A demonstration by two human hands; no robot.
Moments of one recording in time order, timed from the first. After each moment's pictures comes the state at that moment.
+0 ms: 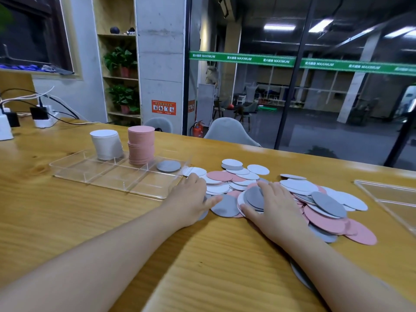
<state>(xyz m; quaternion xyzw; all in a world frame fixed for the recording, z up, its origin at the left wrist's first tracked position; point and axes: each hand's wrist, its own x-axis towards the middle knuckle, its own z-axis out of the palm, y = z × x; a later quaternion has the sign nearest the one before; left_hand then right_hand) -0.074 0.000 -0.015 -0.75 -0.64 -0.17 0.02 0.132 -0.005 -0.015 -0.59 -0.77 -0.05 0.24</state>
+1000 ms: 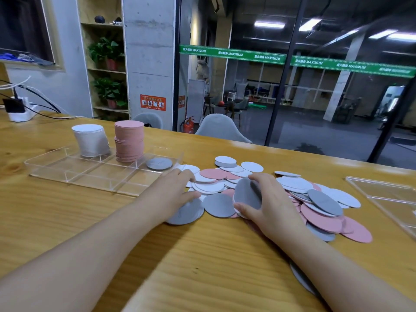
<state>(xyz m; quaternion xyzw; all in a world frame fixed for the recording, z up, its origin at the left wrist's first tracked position) -0.095 -0.009 0.003 -0.74 -0.64 -0.19 -0.04 0.132 -0.006 -0.008 -0.49 -0.80 0.02 0.34</state>
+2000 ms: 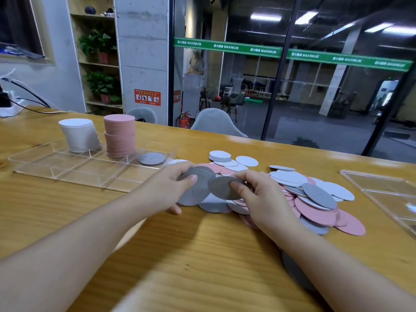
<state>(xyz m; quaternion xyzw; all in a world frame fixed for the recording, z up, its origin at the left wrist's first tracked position) -0.084 -0.017 0.006 -0.67 -0.53 -0.40 -0.34 0.117 -0.017 0.007 -0.46 -0.76 0.18 0.42</state>
